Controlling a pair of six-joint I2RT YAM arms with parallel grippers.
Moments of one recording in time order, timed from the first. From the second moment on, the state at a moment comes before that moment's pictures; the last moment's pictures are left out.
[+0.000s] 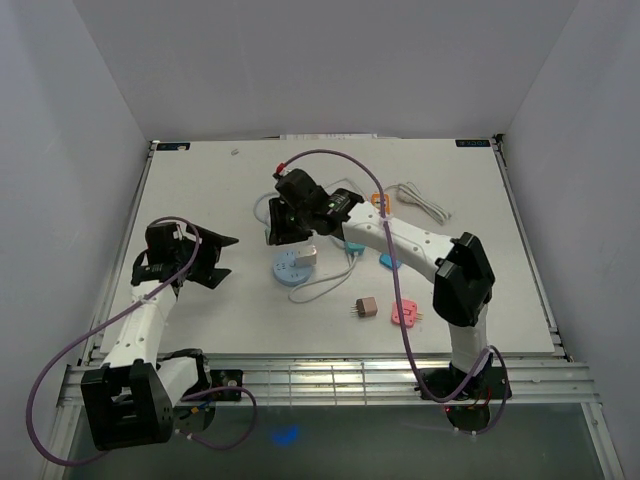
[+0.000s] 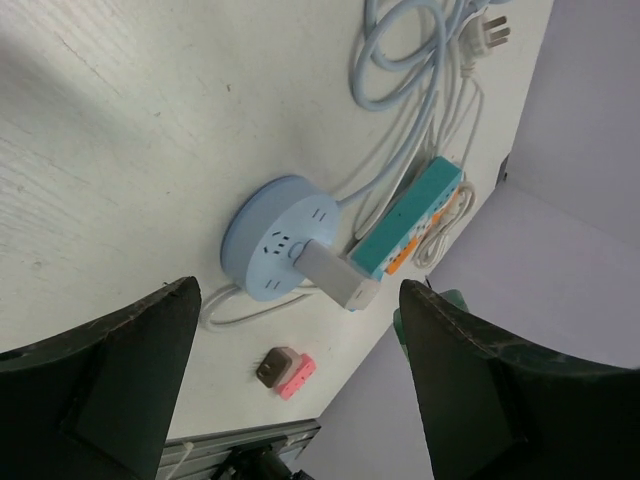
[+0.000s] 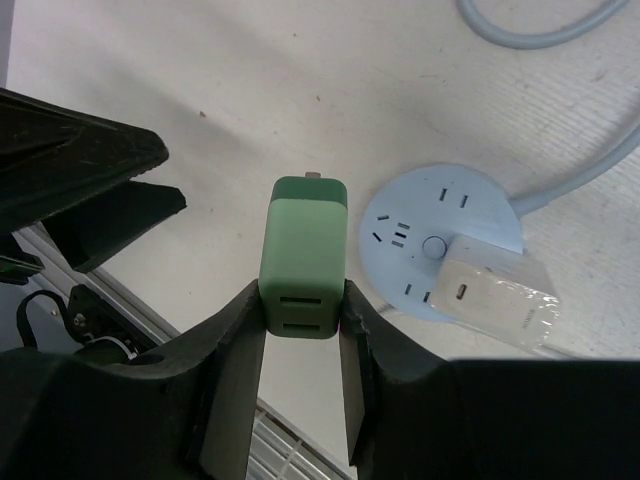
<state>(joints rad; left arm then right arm) 0.12 1.01 0.65 -0.43 0.38 -1.16 0.95 1.89 1.70 -0.56 -0.05 0.59</state>
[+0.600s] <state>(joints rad) 0.12 1.06 0.55 -0.28 0.41 -1.03 1.00 2.21 2.06 -1.01 -0.04 0.54</state>
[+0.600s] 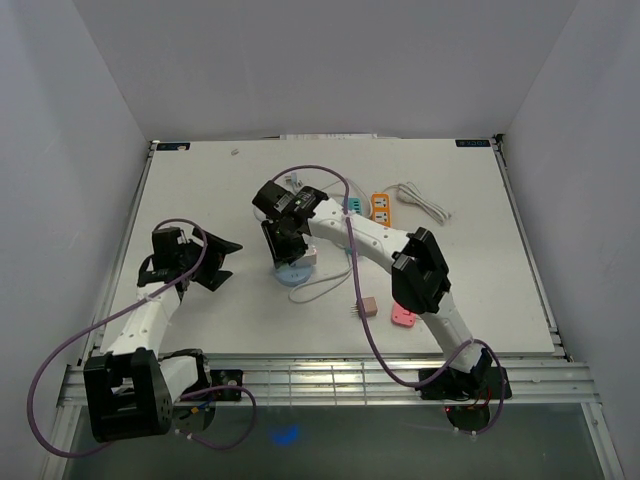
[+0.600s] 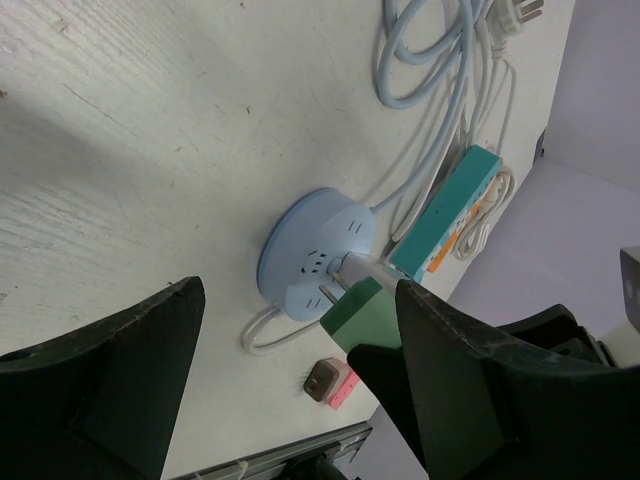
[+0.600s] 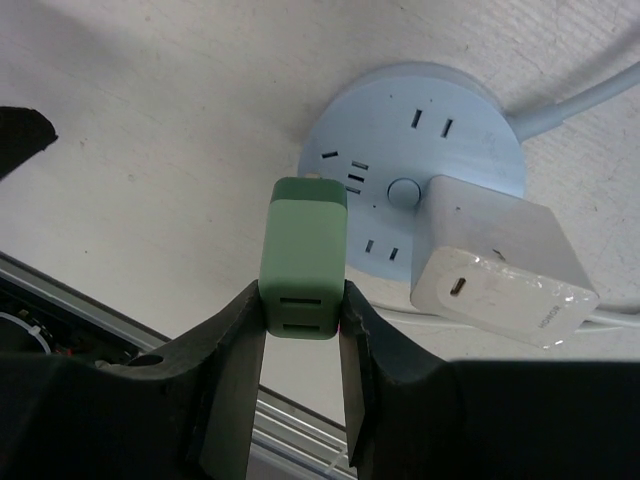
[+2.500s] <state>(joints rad) -0.02 1.17 0.53 -0.14 0.38 -1.00 0.96 2.35 2.23 -1.17 -0.08 0.52</state>
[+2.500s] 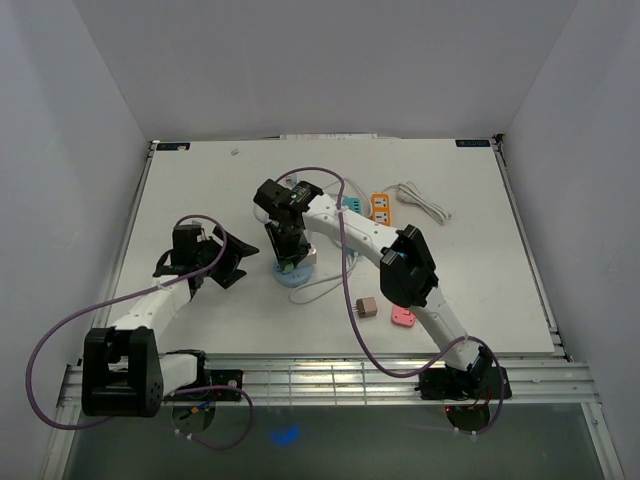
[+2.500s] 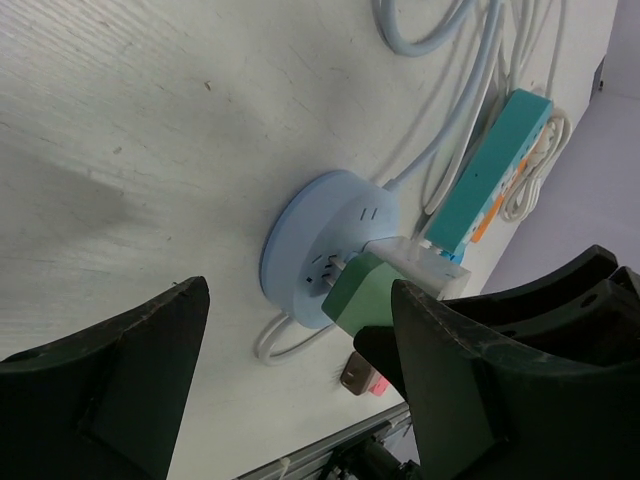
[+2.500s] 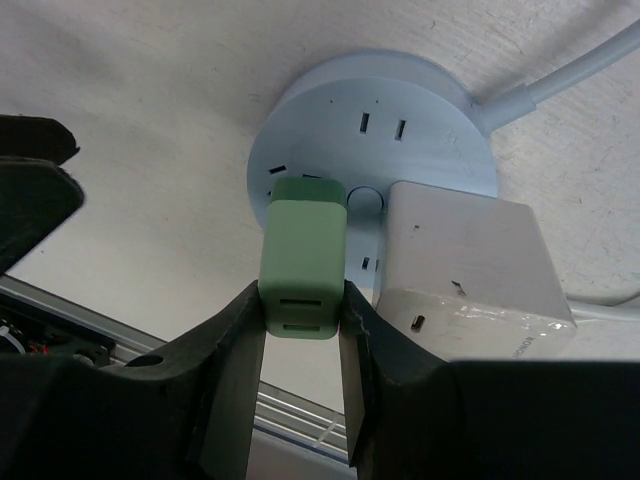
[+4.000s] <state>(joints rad) -0.09 1.27 0.48 -0.03 0.35 -1.01 0.96 2.28 2.13 -1.29 0.05 0.26</state>
